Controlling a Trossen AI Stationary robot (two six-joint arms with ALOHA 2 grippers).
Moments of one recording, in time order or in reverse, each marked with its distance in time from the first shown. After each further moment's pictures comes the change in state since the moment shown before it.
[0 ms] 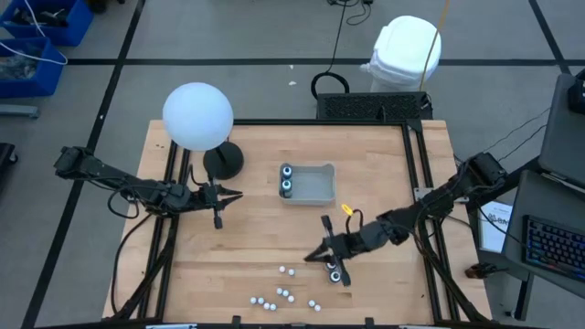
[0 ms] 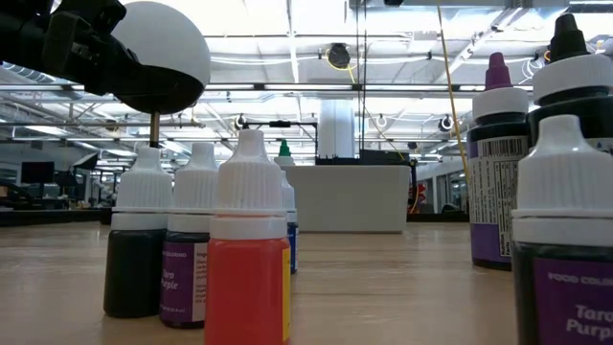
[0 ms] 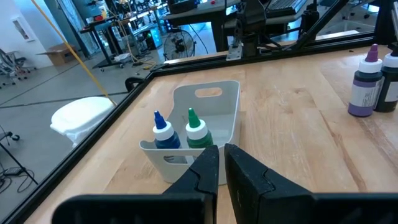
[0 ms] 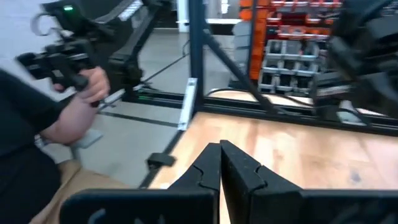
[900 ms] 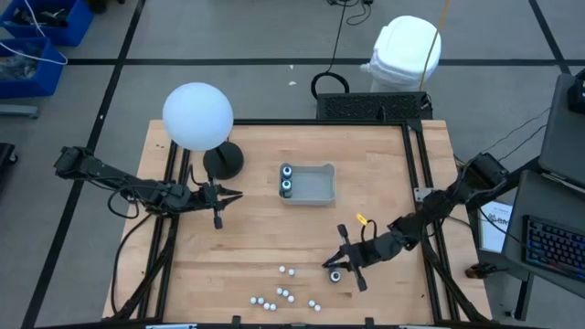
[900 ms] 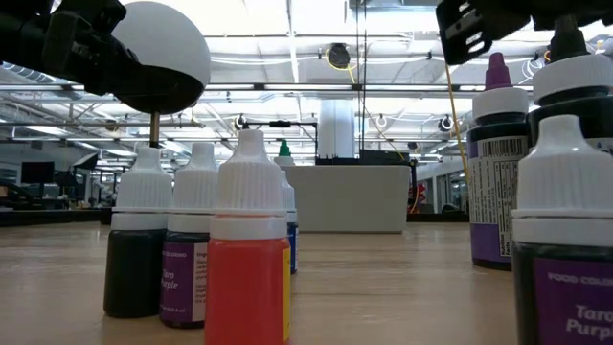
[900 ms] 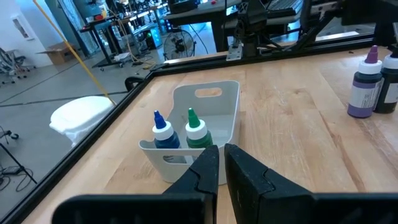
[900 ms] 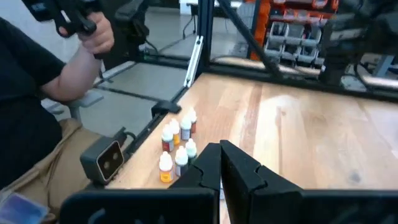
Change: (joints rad) left arm 0.000 0.000 0.000 0.000 0.000 -0.007; right arm 0.096 -0.012 -0.279 0.205 0.104 -0.027
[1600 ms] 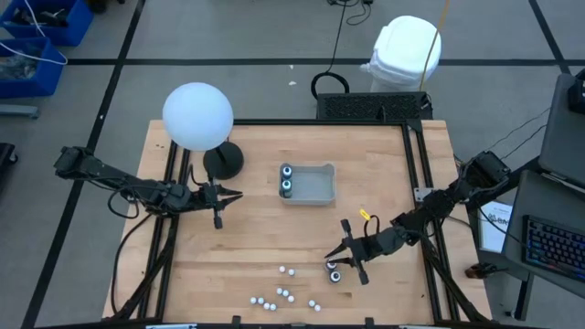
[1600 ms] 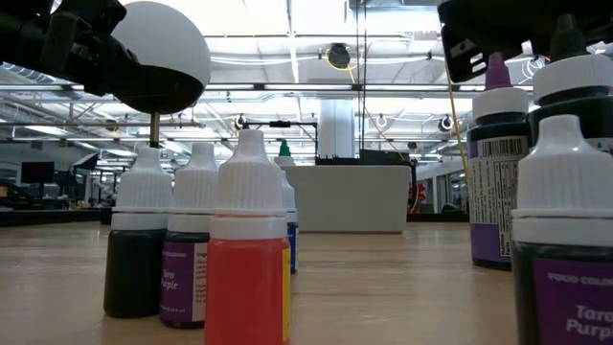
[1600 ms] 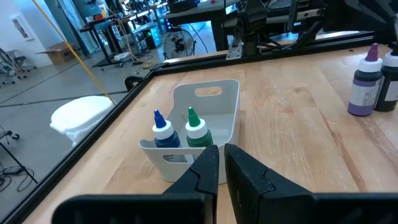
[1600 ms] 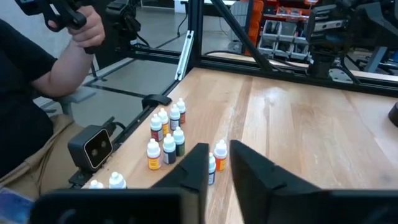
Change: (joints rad) left arm 0.000 0.000 0.000 -0.004 0.000 0.003; right arm -0.019 -0.025 -0.074 0.035 -0.001 -0.002
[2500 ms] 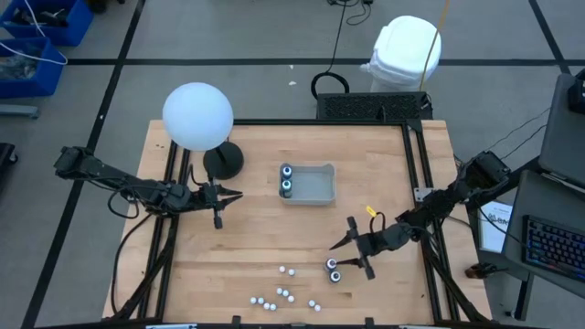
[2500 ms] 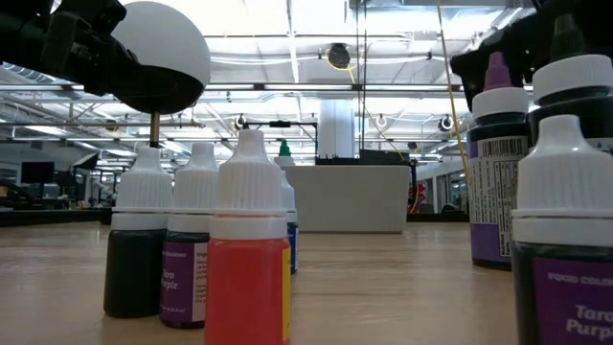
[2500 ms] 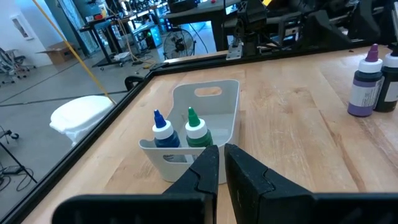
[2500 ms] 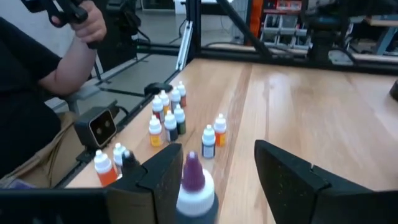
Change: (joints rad) left arm 0.000 0.000 0.000 0.000 0.000 -0.003; right arm 0.002 0.002 -0.150 0.150 -0.007 0.052
